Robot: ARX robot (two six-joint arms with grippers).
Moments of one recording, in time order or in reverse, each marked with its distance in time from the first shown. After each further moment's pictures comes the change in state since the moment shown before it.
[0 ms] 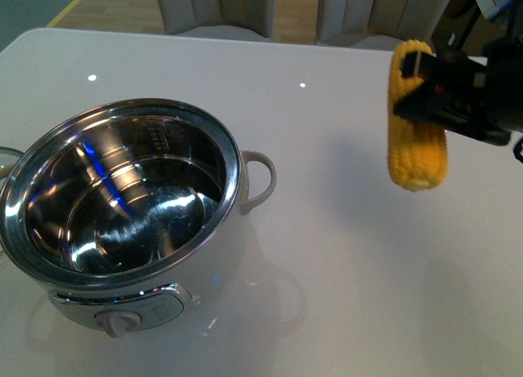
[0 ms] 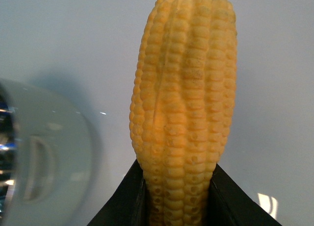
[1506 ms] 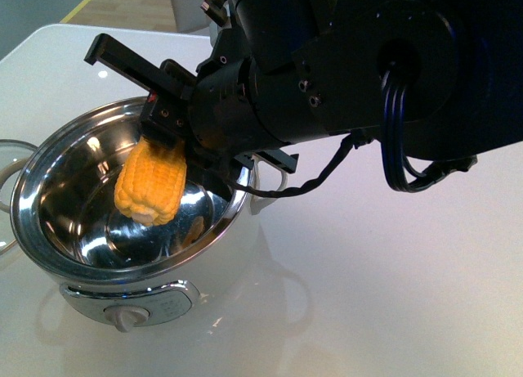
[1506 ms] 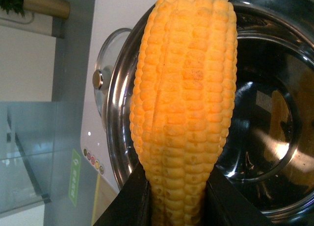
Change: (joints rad) left arm 0.000 0.000 0.000 0.000 0.000 0.000; right arm 0.467 0.290 0.302 0.044 -0.087 0.506
